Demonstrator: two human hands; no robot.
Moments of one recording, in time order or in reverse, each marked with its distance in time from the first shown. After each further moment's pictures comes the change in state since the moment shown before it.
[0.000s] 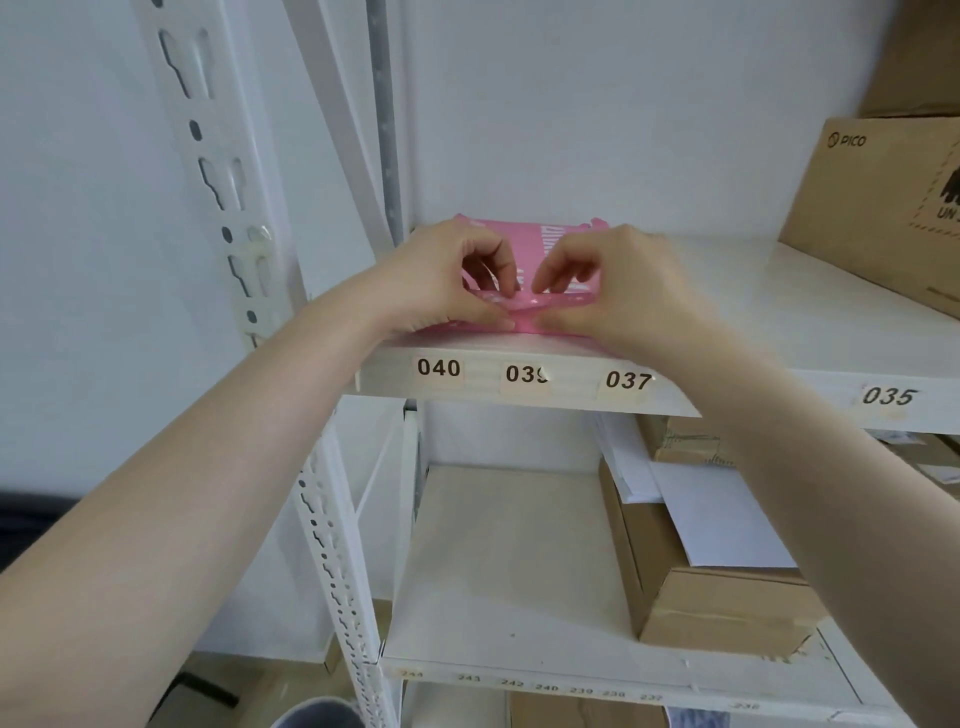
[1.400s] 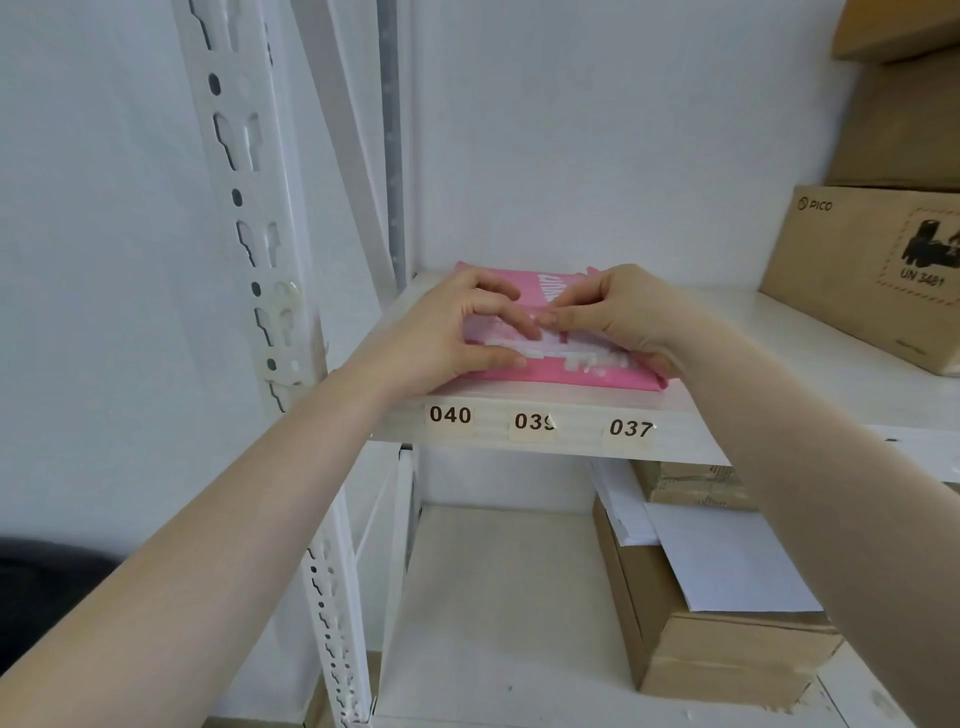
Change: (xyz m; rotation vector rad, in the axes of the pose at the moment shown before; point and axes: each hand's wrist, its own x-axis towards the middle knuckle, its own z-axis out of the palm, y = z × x) left_hand -0.008 -0.016 0.001 0.038 0.104 0.122; right_hand 0.033 0.008 -0.006 0.499 -0.208 0.351
